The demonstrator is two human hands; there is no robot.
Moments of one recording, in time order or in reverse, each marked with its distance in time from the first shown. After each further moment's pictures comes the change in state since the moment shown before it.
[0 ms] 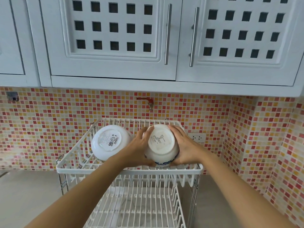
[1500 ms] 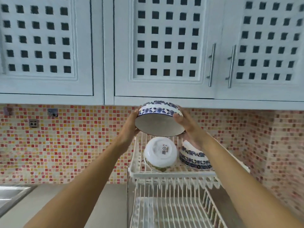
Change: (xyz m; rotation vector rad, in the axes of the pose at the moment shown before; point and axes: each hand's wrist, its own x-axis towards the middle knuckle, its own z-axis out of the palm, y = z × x) left_hand -0.104 -0.077 -0.175 -1.057 0.382 -0.138; right_hand 0.064 -0.216 -0.017 1.041 0.271 0.022
